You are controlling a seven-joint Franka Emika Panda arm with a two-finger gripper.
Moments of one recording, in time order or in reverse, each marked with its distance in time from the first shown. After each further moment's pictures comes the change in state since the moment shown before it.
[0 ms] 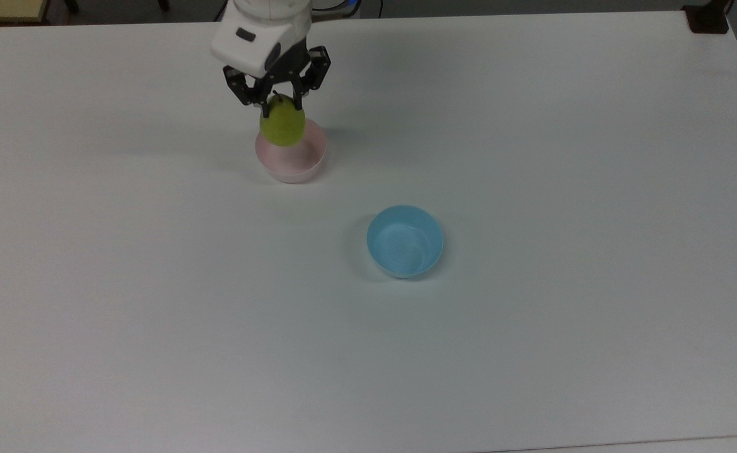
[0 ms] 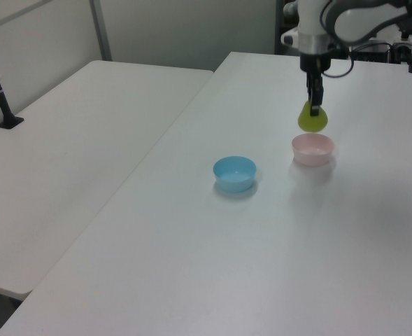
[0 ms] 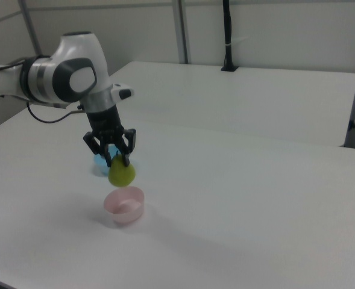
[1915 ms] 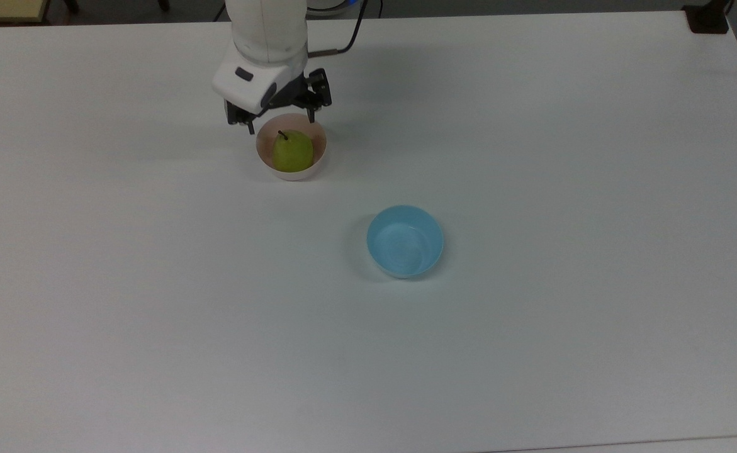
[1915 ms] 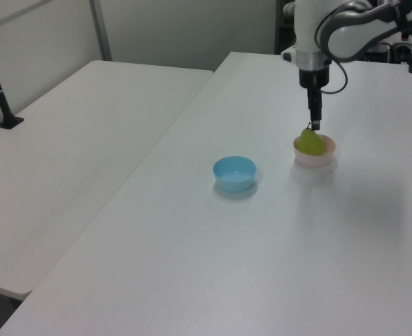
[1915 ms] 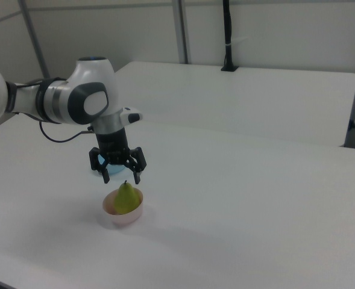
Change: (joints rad) arm -0.012 0.085 0.002 -0.054 0.003 0.069 0.052
